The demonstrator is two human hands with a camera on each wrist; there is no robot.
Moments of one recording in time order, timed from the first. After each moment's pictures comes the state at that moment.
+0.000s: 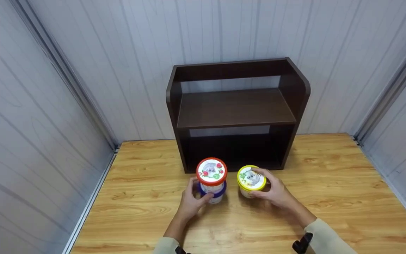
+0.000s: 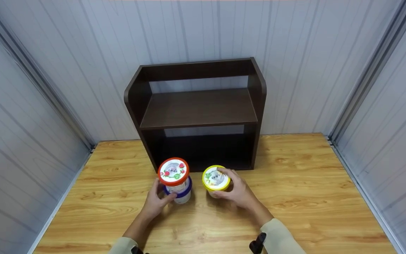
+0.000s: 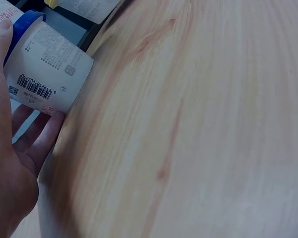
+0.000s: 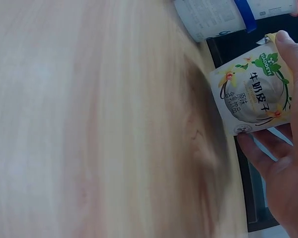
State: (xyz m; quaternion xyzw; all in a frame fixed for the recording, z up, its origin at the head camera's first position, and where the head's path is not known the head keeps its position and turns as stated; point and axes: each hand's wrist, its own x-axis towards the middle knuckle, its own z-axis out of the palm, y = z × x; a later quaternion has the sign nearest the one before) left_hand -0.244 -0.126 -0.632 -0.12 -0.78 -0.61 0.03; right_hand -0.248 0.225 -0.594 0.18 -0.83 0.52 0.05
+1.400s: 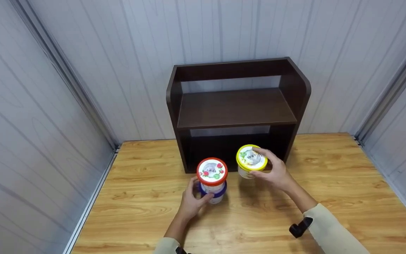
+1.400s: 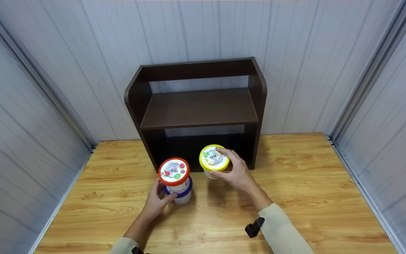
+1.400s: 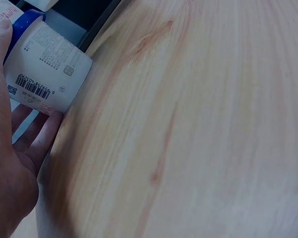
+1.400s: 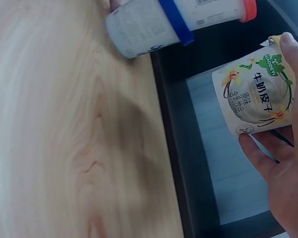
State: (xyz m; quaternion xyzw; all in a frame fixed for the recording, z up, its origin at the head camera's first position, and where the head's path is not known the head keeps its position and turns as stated) left_hand -0.243 -0.124 -0.629 -0.10 -0.78 -0.61 0.02; right_hand -0.274 0.217 -0.535 0.18 -0.82 0.53 0.12
